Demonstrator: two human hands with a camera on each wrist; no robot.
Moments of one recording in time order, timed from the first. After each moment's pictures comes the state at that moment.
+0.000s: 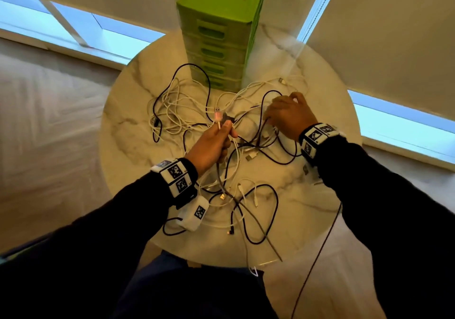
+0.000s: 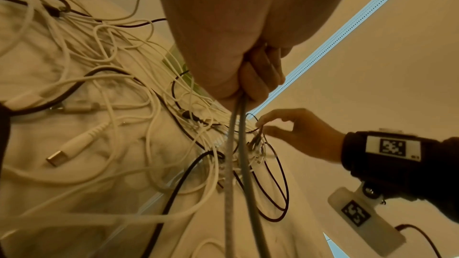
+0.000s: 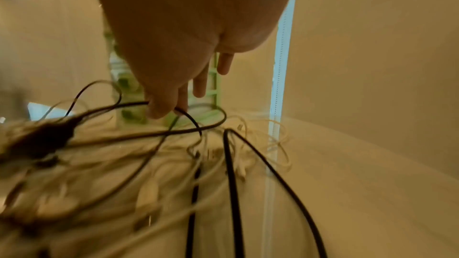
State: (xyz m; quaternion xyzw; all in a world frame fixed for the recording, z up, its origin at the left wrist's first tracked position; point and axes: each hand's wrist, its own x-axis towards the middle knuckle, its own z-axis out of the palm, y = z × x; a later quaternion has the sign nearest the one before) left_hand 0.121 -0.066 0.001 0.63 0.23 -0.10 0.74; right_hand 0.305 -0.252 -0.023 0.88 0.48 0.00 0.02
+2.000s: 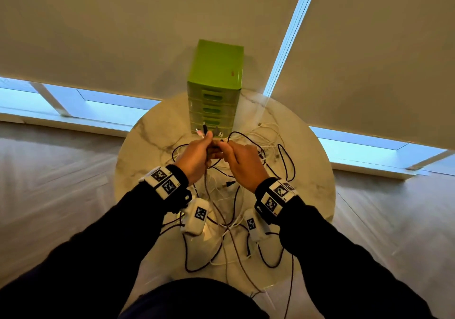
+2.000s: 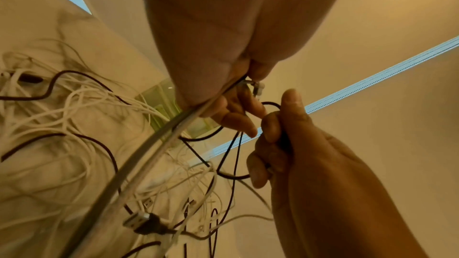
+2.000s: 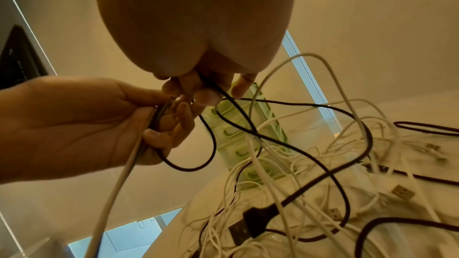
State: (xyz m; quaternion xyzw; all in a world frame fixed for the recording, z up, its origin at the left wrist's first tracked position) left_hand 0.119 0.008 0.089 0.56 0.23 -0.09 0.79; right_hand 0.155 -0.139 0.066 0.88 0.30 0.02 -0.37
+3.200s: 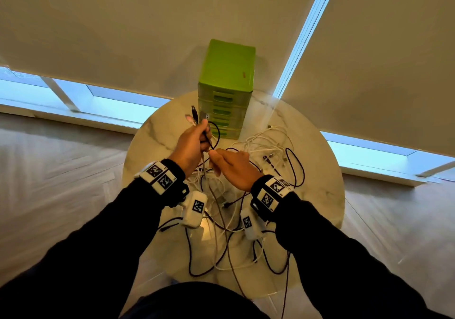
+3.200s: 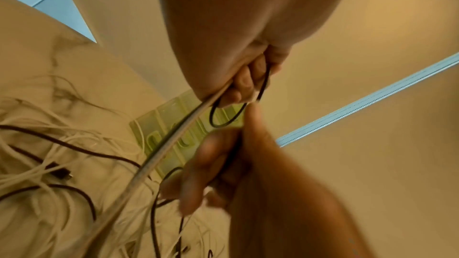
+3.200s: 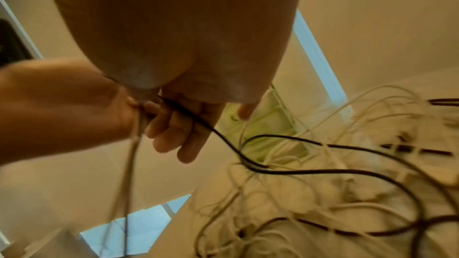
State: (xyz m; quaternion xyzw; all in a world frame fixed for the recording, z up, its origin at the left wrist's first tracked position) left_hand 0.135 0.041 0.098 0.54 0.24 0.02 0.80; right_hand 0.157 -0.108 0.062 0.85 0.33 -0.20 -0.36
